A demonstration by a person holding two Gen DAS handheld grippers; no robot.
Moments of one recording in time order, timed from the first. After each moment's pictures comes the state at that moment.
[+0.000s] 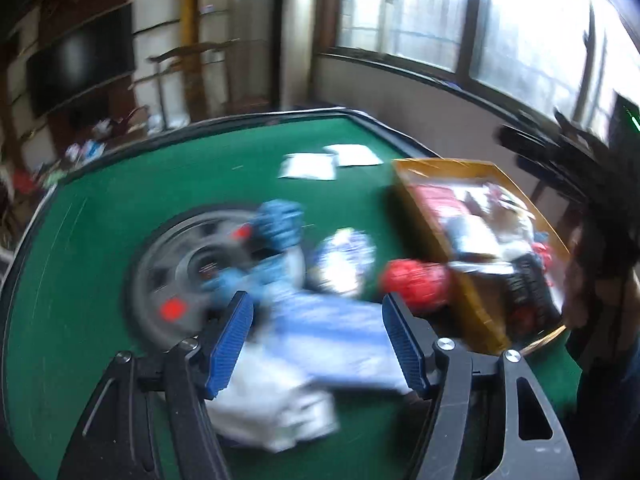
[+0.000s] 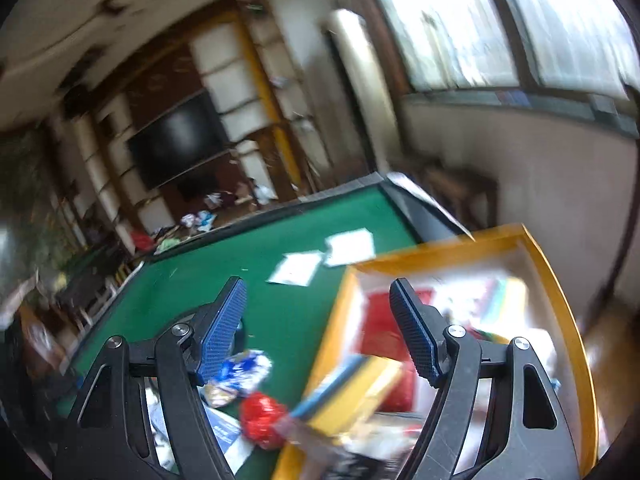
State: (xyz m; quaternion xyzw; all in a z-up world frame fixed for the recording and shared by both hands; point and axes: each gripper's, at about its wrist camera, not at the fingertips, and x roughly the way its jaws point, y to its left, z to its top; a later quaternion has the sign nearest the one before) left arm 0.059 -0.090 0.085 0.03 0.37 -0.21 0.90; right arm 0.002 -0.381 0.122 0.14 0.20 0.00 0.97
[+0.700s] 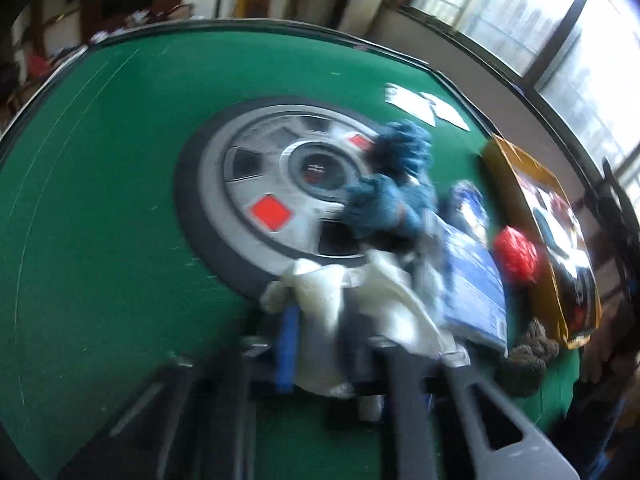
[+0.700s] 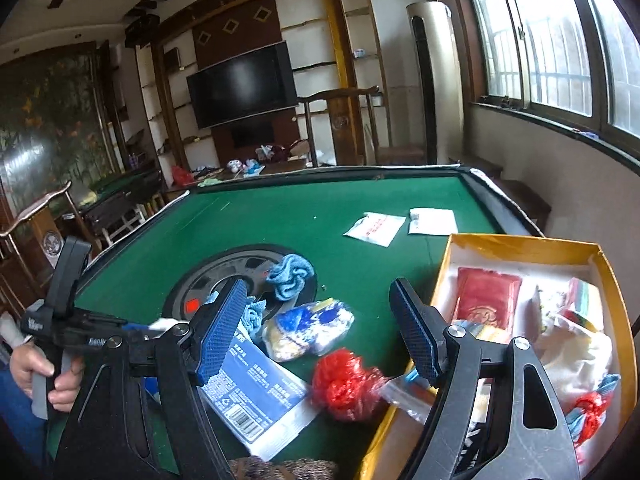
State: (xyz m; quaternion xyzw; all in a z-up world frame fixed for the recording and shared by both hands) left arm 0.107 -0.008 0.014 -0.08 0.50 -0.16 0.85; right arm 0.015 -0.302 0.095 0.05 0.25 0.09 0.96
